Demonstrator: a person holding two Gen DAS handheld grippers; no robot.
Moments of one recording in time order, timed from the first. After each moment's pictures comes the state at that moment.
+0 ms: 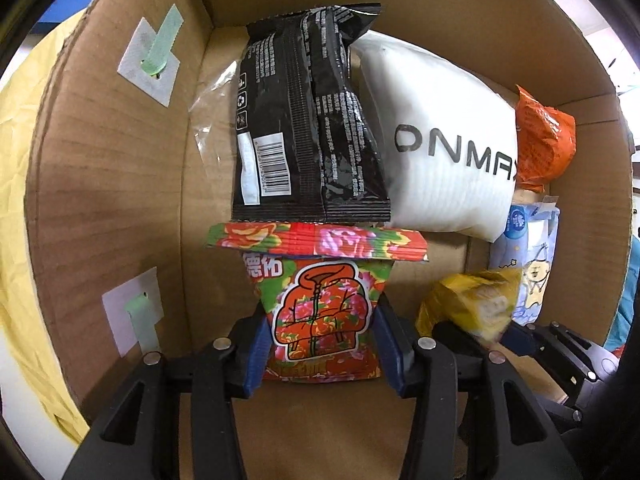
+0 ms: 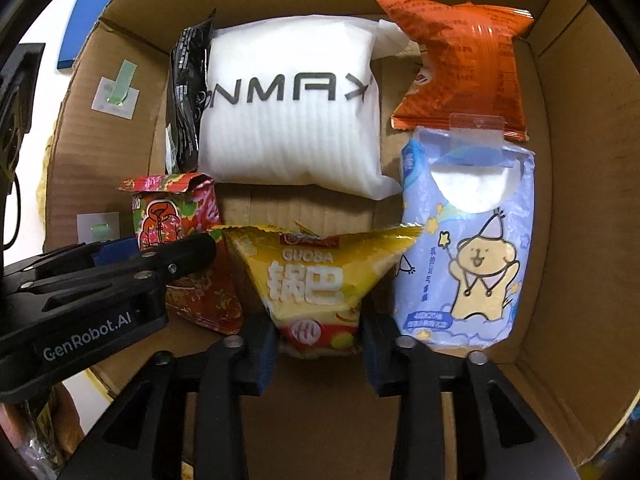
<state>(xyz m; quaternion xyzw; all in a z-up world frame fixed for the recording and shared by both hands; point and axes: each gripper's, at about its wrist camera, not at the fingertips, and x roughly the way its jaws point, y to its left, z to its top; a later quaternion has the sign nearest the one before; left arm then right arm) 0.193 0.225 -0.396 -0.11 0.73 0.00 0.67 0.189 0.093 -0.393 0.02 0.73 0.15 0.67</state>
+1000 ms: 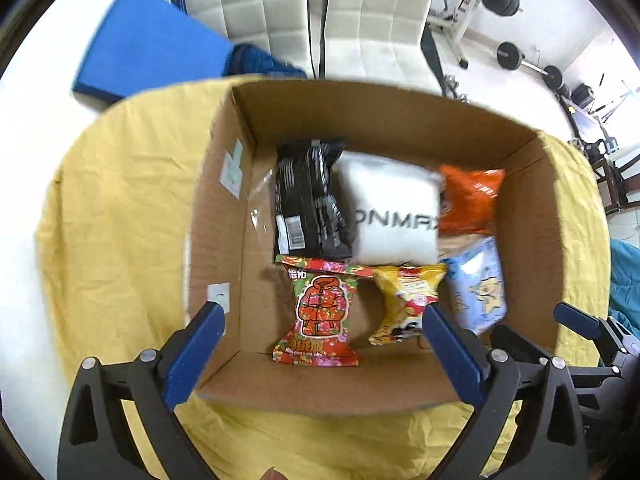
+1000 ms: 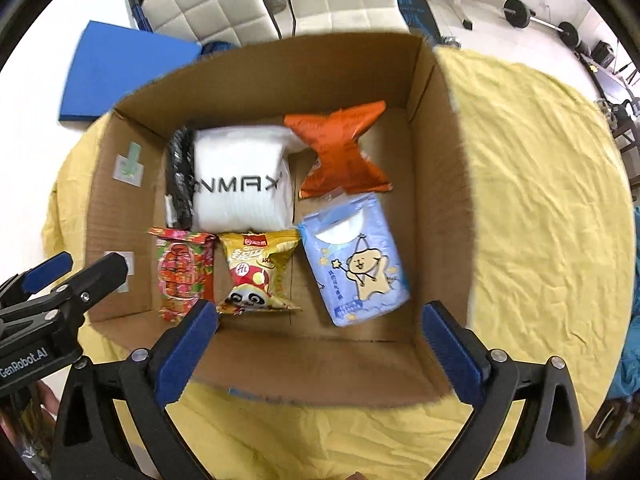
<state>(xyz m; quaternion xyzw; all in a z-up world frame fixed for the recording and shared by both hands) 0.175 0.205 -0.278 -0.07 0.63 0.04 0.77 0.185 0.033 -0.287 0.02 0.66 0.09 0.75</state>
